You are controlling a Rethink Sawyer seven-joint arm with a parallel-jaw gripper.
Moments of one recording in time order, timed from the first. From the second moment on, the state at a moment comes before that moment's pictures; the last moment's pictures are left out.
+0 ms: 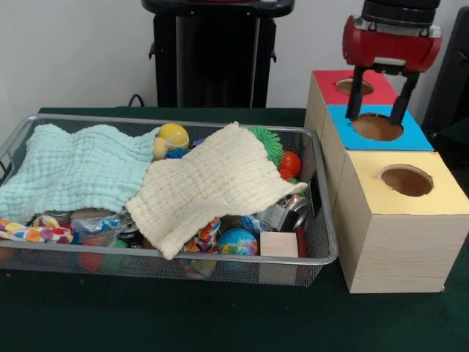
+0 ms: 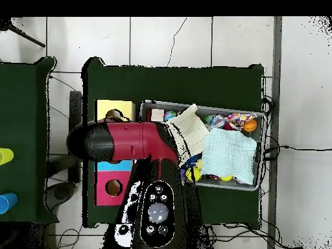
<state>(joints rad) 0.05 -0.72 -0.08 1.54 -0.03 0.60 1.89</state>
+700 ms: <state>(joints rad) -0.02 -0.75 -0.07 1.62 -0.10 0.54 1.89</state>
